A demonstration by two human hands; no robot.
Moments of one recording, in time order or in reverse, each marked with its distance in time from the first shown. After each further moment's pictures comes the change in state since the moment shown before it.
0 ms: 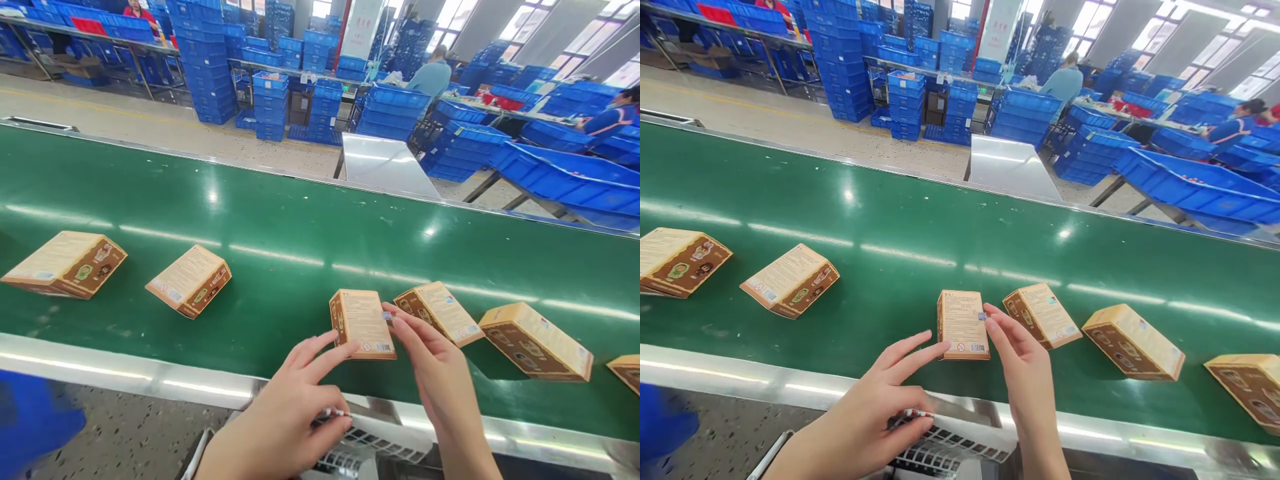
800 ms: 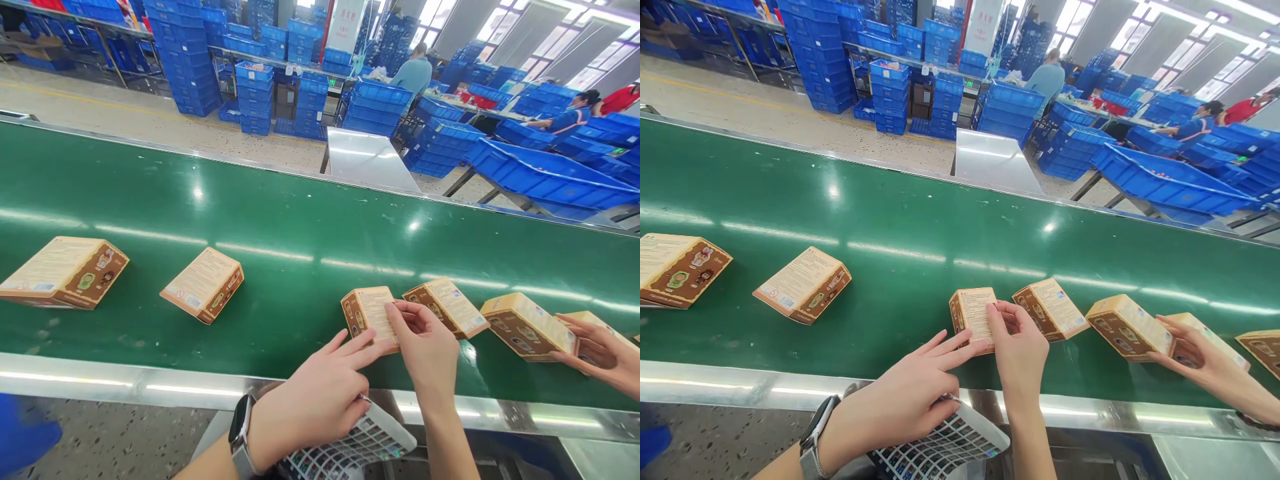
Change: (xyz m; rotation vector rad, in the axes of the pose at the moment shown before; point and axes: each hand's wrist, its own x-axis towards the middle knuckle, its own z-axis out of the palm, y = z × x) left_hand 0.051 0.009 0.021 0.034 -0.264 0.176; right_hand 0.019 0.003 -0.009 -0.282 0.252 -0.056
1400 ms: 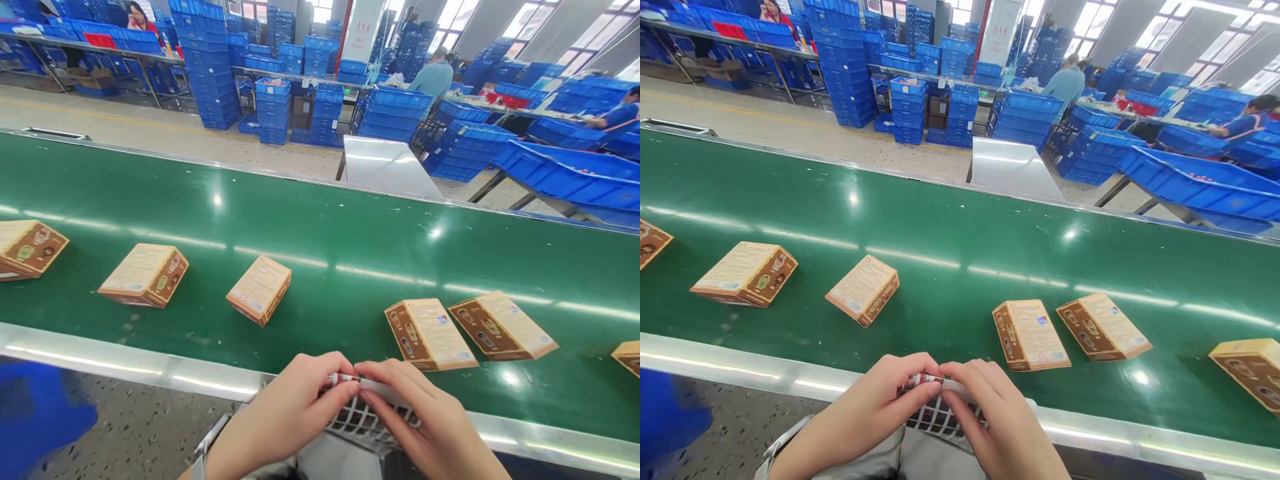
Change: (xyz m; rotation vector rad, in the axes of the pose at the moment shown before) left_hand -0.044 0.013 -0.027 -0.628 0.202 -0.509; right_hand -0.048 -0.021 -0.029 -0.227 -0.708 -0.964
